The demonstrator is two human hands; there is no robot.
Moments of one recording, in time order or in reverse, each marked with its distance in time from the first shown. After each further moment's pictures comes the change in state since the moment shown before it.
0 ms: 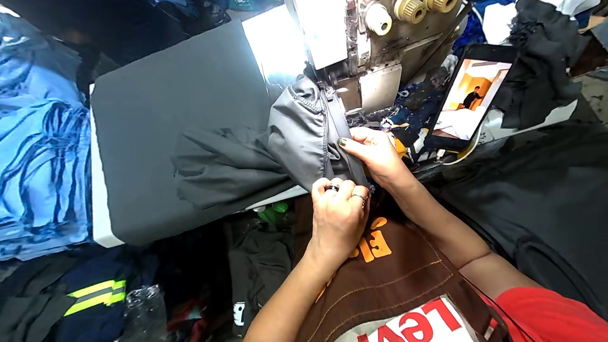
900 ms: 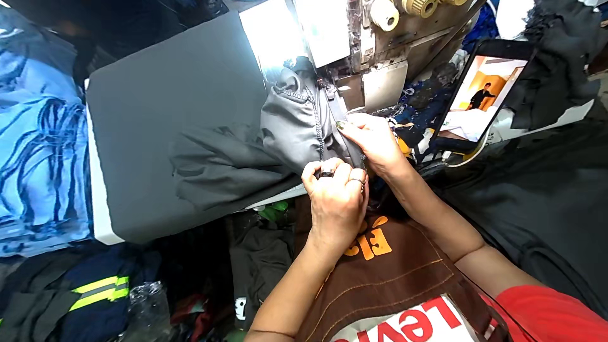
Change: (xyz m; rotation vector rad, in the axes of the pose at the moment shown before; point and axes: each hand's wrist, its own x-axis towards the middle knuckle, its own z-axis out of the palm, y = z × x) left_hand 0.027 -0.005 0.002 0.062 0.092 -0.029; right_hand 0.032 0.005 -0.001 -0.082 0.031 -0.101
